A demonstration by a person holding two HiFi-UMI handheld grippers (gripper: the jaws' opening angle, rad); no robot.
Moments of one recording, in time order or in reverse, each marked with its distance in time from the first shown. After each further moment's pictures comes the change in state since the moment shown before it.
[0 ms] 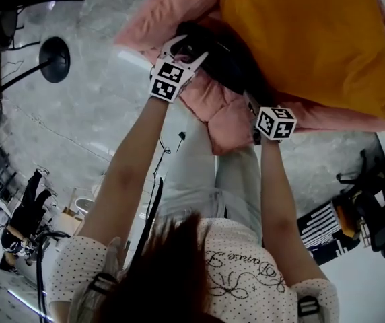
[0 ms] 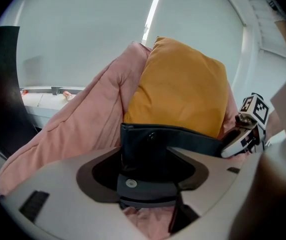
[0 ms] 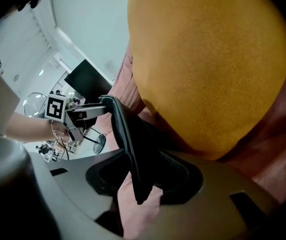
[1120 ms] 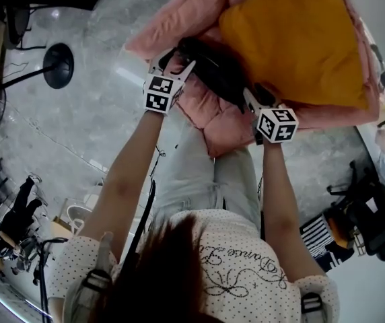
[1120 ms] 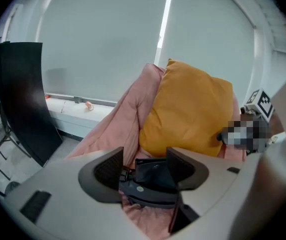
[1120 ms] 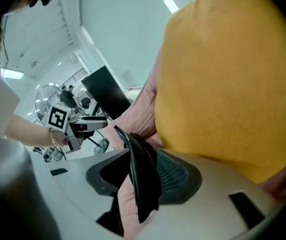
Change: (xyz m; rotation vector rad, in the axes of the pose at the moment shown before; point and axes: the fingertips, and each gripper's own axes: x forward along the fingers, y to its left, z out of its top) left arm -0.081 0.018 0.031 -0.090 -0.071 0.166; right arm -0.050 0.051 0.080 -0.194 -0.113 0.031
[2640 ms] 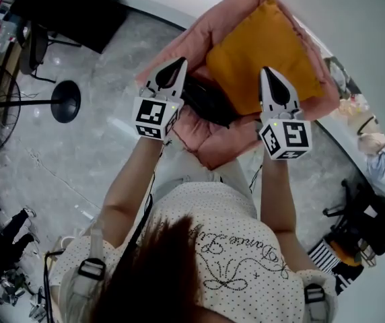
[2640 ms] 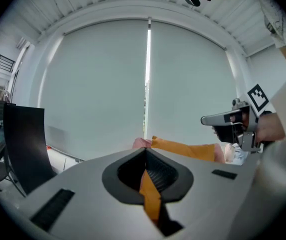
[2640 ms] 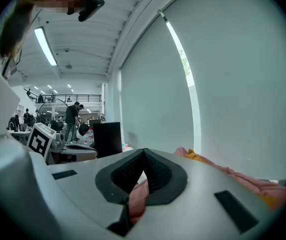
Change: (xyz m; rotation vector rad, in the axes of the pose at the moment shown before) left arm -0.193 -0.077 0.237 0.124 -0.527 0.044; right arm -0.228 0.141 0.249 -0.406 -0.664 -0.146
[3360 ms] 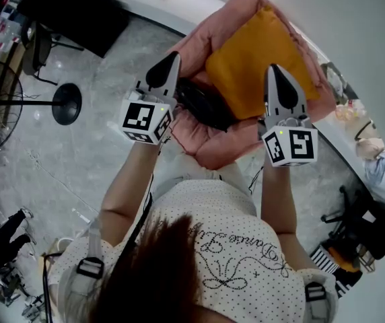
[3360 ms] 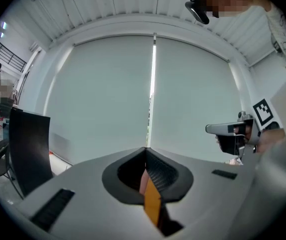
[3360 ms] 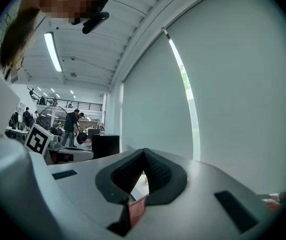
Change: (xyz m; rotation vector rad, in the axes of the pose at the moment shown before) left arm -0.027 0.003 0.072 -0.043 -0.152 0.050; right arm -0.025 0.006 0.067 -0.047 -0.168 -0.005
